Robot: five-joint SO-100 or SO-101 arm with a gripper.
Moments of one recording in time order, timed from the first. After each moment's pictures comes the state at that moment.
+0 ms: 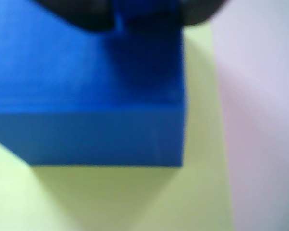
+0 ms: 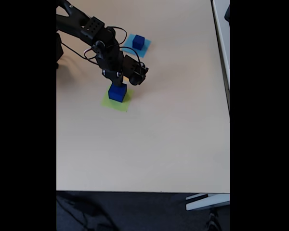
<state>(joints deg) 28.6 84.8 96.3 62.0 76.8</state>
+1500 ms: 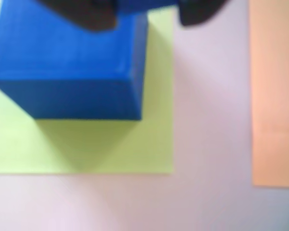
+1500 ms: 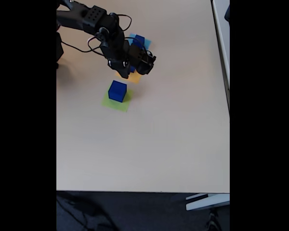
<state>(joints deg) 24.0 81.7 78.8 72.3 79.5</state>
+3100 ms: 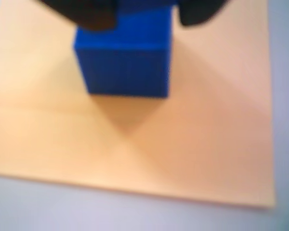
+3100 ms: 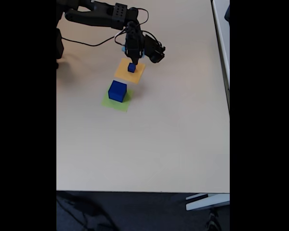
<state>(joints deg) 8.4 65.0 68.6 74.5 91.4</state>
